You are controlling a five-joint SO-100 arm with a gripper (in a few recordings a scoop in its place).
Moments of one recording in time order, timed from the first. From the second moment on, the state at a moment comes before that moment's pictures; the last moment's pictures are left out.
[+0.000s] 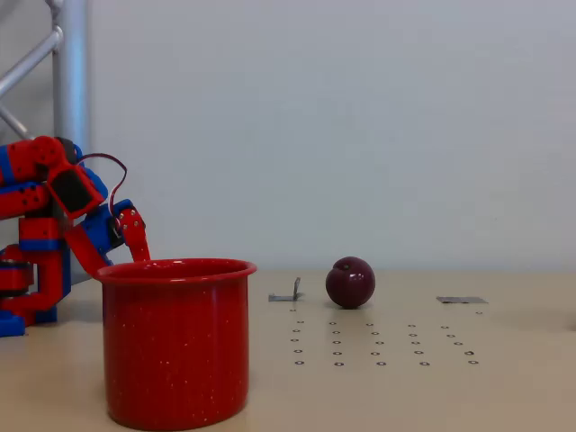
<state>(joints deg) -4.3 184.6 170.3 72.3 -14.1</state>
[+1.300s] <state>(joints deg) 6.2 144.8 145.5 60.7 -47.8</state>
